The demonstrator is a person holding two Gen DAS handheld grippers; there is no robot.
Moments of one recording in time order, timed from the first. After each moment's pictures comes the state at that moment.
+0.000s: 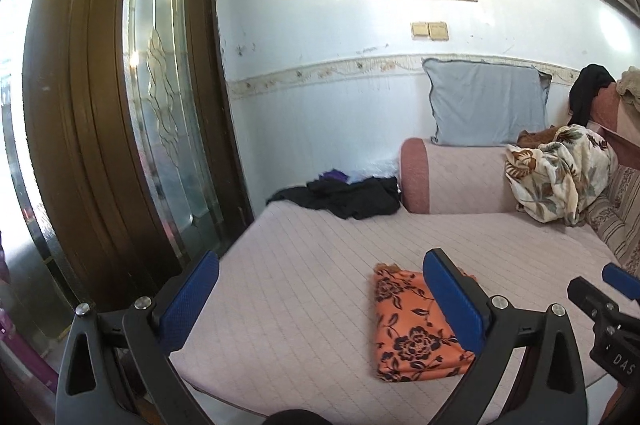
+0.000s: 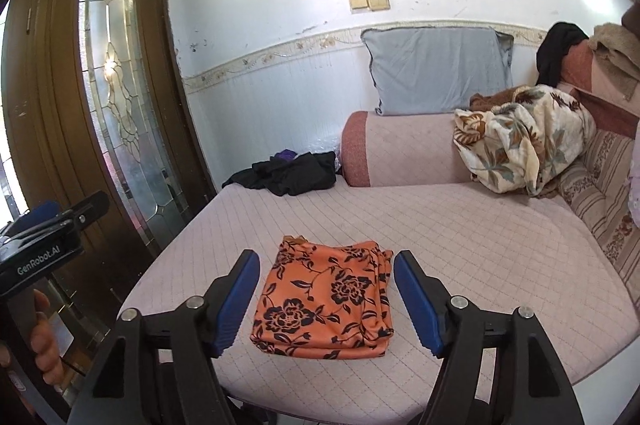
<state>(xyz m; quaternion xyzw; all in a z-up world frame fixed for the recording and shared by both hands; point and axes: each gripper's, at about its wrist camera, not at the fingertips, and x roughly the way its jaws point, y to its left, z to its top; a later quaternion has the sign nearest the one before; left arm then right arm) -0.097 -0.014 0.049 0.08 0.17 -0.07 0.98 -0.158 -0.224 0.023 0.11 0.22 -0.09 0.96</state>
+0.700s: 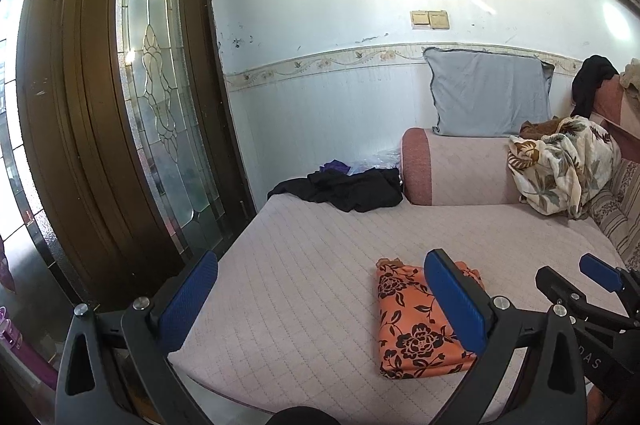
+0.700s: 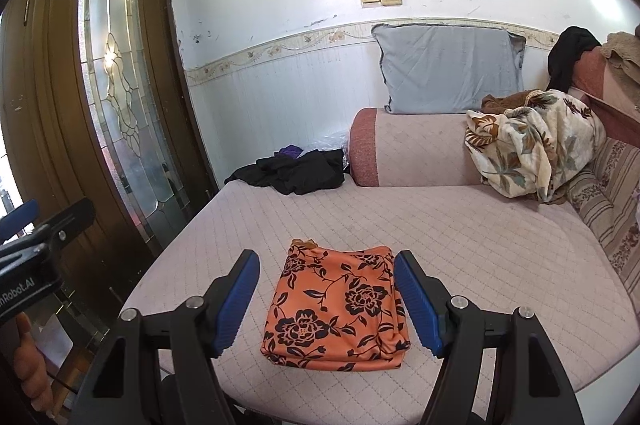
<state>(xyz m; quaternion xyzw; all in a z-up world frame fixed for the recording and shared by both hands) -0.081 -0.026 0.055 0.09 0.20 -0.07 0.97 -0.118 -0.211 0.030 0.11 0.24 -0.09 0.96</state>
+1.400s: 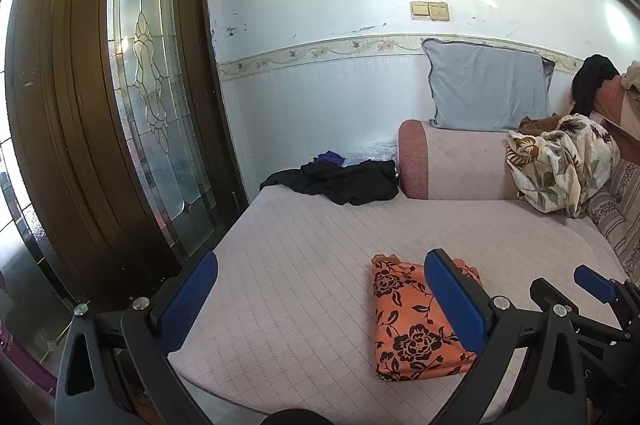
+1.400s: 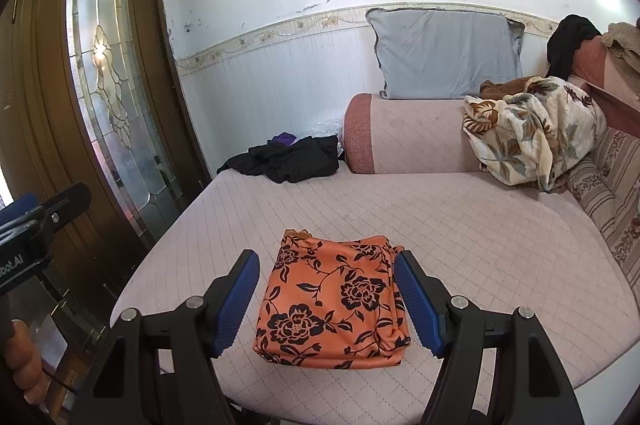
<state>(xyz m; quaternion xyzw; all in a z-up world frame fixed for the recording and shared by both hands) -0.058 -0.022 0.051 0.08 0.22 -0.08 0.97 -0.098 -0.216 0.015 0.11 0.26 -0.10 0.95</state>
